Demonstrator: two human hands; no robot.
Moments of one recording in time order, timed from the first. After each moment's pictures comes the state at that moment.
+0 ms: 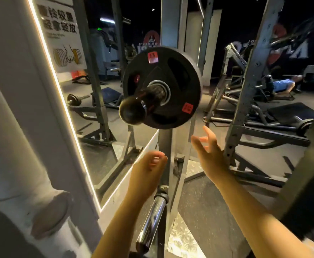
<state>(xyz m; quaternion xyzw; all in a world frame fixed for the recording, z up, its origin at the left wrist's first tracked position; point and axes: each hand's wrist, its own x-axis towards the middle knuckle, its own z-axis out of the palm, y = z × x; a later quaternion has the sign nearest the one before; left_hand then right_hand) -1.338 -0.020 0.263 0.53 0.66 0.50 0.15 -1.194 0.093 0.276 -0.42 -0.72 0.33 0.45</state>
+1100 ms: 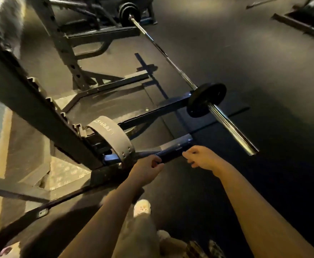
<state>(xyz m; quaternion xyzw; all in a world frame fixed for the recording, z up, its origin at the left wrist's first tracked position) -0.650 -0.087 0.041 0.73 0.54 0.01 0.43 -0.446 -0.135 0.075 -0.74 -0.41 0.50 0.16</state>
